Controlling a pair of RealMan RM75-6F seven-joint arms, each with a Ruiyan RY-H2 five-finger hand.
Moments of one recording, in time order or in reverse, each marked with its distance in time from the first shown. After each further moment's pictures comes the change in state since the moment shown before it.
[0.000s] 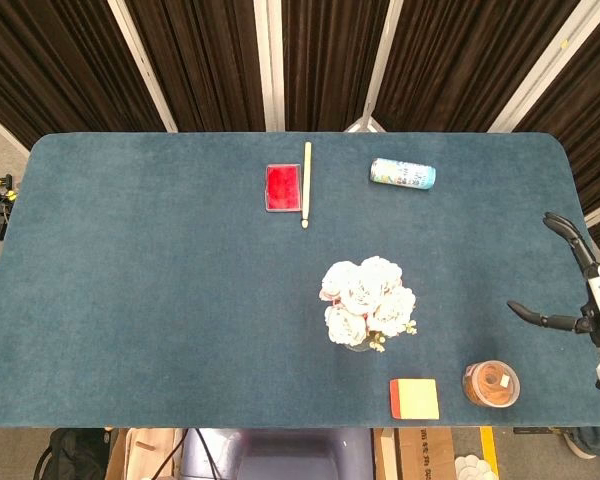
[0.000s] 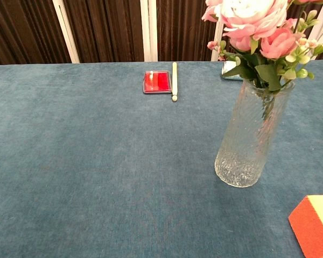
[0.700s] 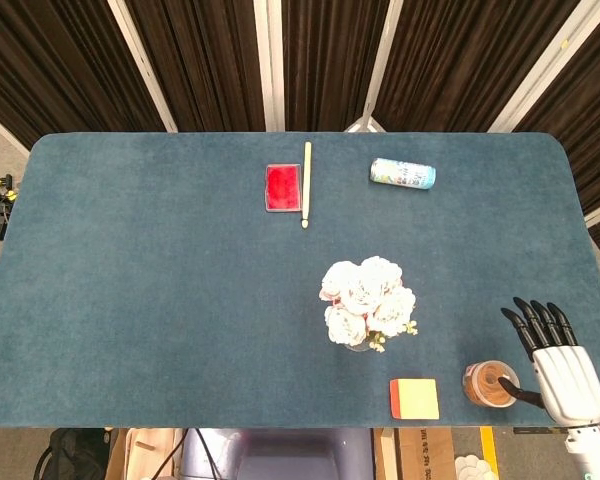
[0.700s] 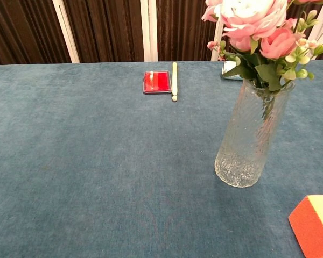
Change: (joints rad) left arm 0.002 0.012 -0.005 0.008 -0.018 -0.008 -0.029; right arm -0.123 -0.244 -0.249 0.122 -0.156 0.149 -0.868
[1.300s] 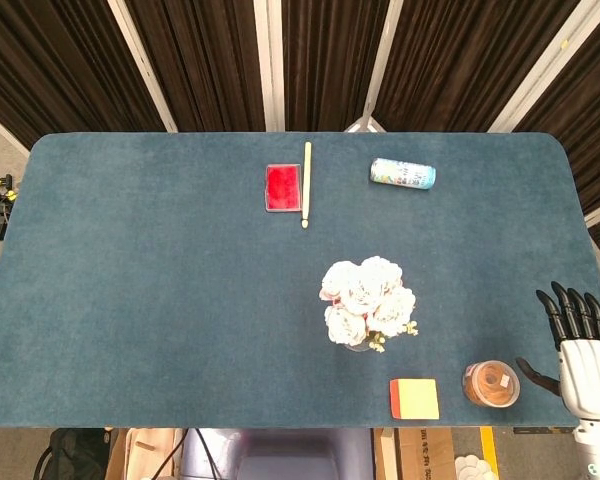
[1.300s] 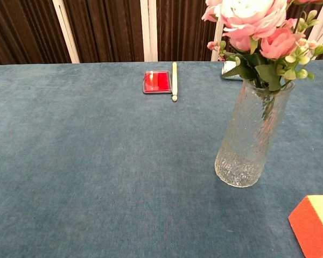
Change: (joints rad) left arm -0.012 0.004 -0.004 0.003 -0.025 -0.035 0.012; right arm -0.030 -0.096 0.071 0.086 0.051 0.126 0.017
